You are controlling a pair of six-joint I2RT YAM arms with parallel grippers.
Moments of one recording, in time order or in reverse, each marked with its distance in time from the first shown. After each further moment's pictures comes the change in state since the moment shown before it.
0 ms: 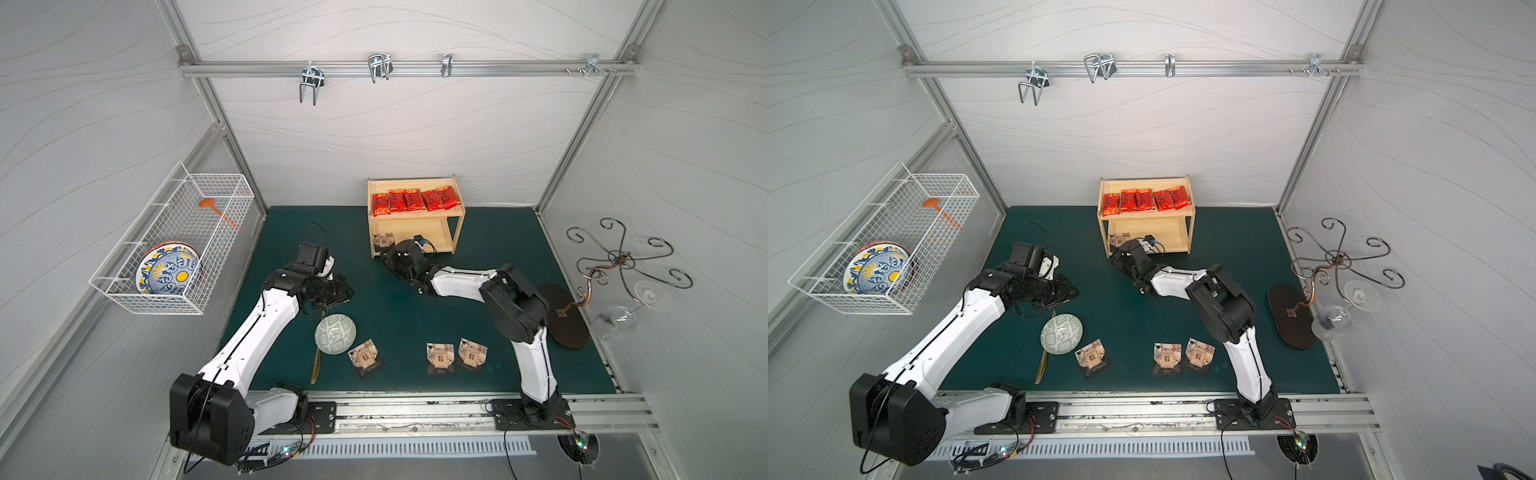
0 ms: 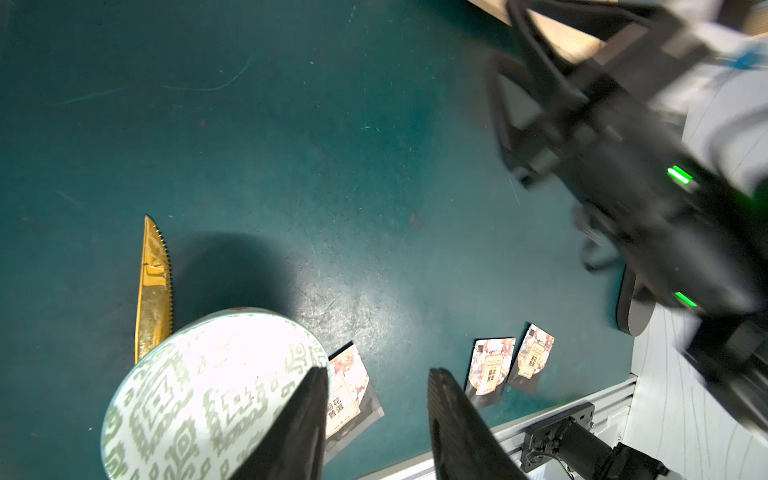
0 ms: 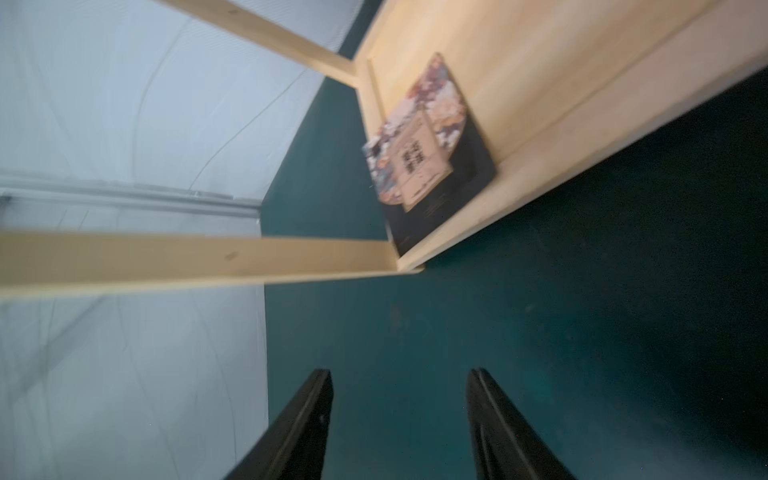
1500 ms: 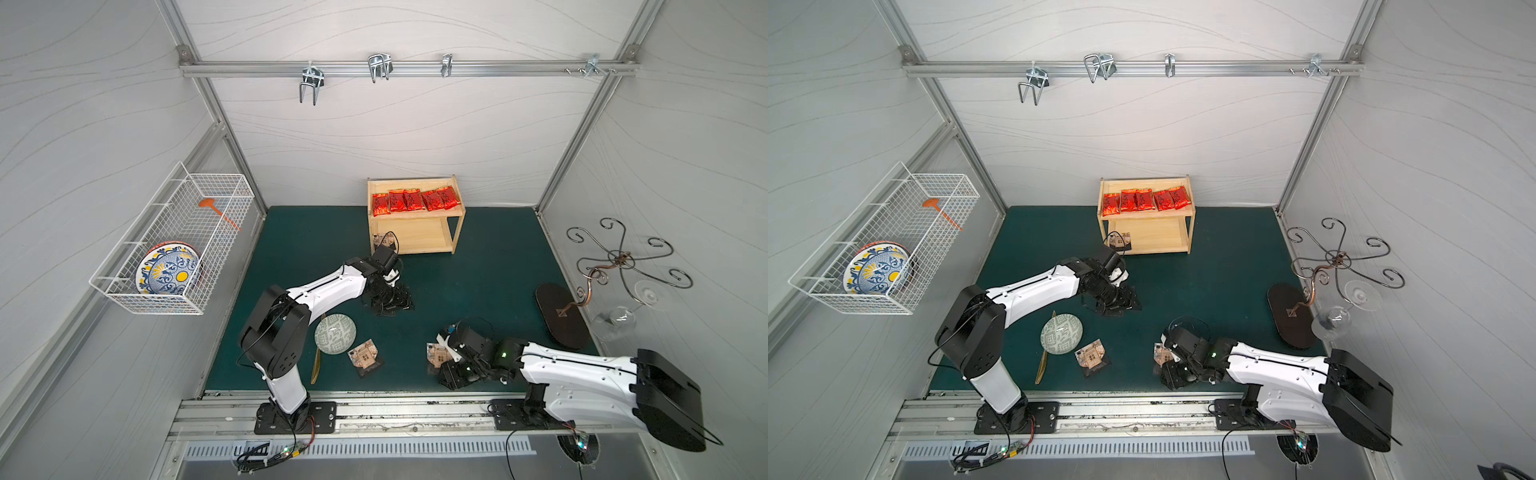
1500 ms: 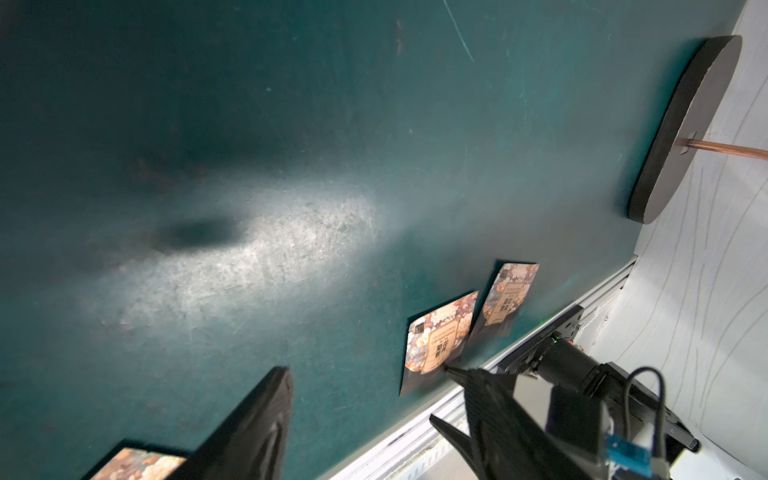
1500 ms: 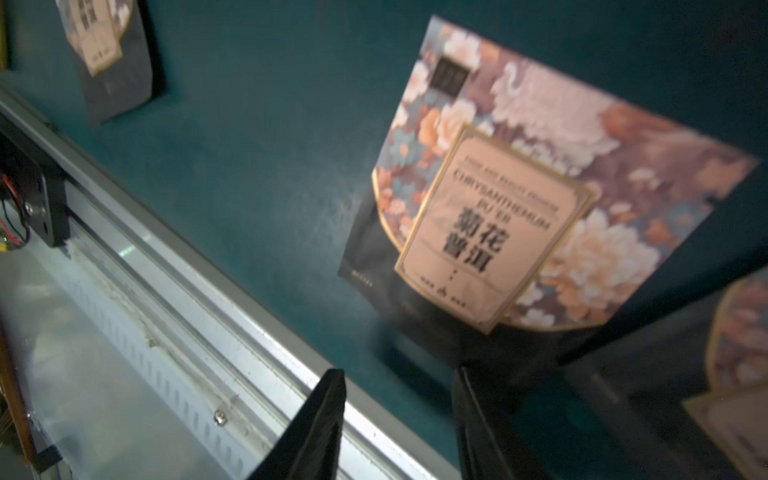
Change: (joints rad) left arm -0.382 0.515 0.189 0.166 0.154 -0.119; right arm 0.278 -0.895 -0.862 -0.637 -0.274 -0.437
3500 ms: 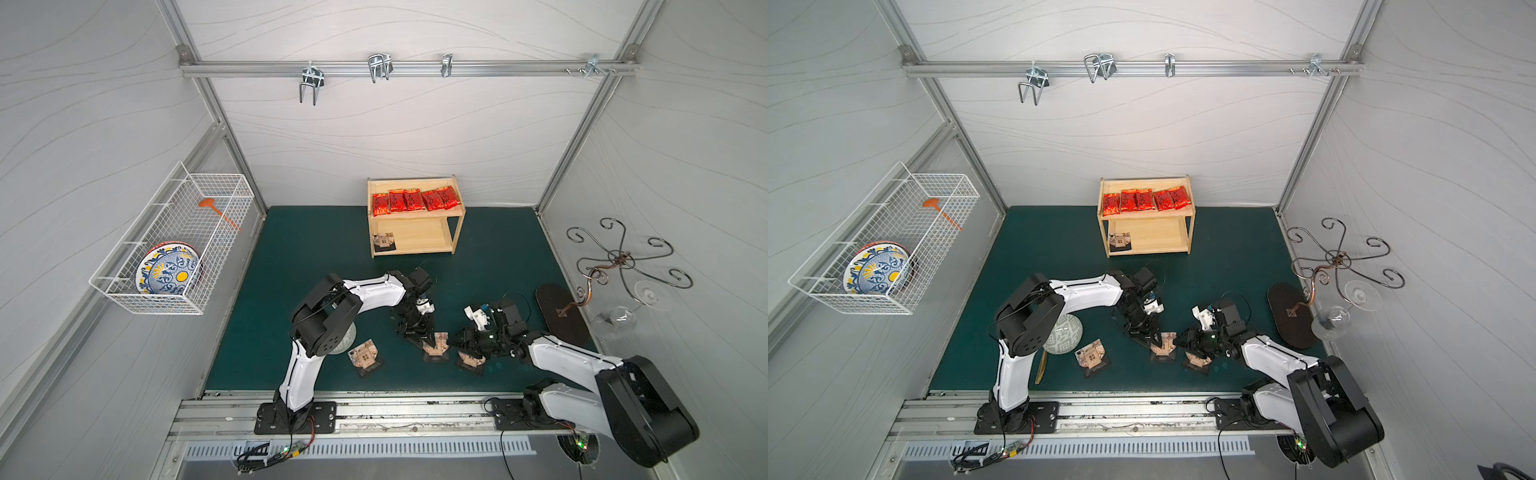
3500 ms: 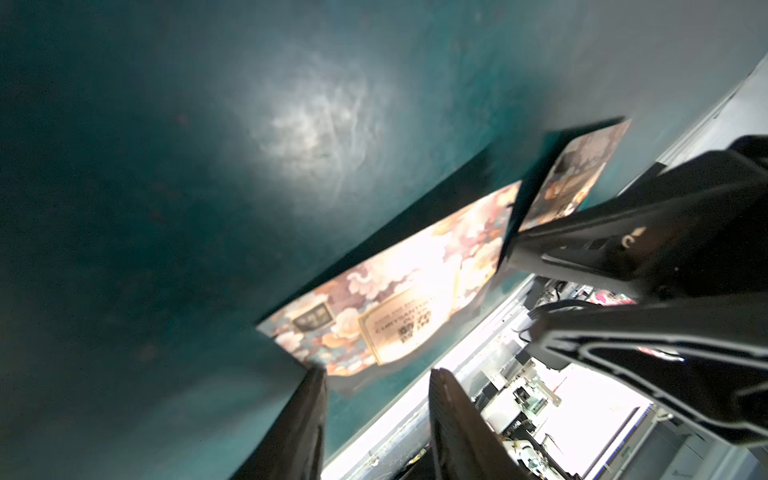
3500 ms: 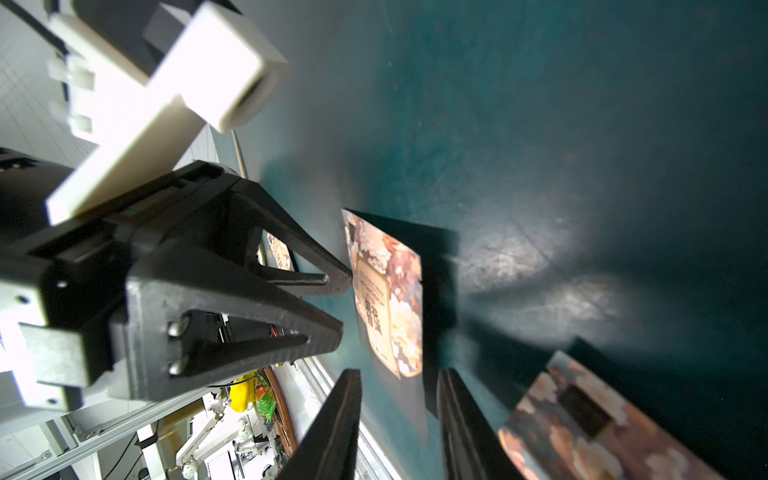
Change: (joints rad) left arm -0.201 0.323 0.152 -0.085 0.225 0.177; right arm -0.661 0.066 -0.171 0.390 -0.524 0.050
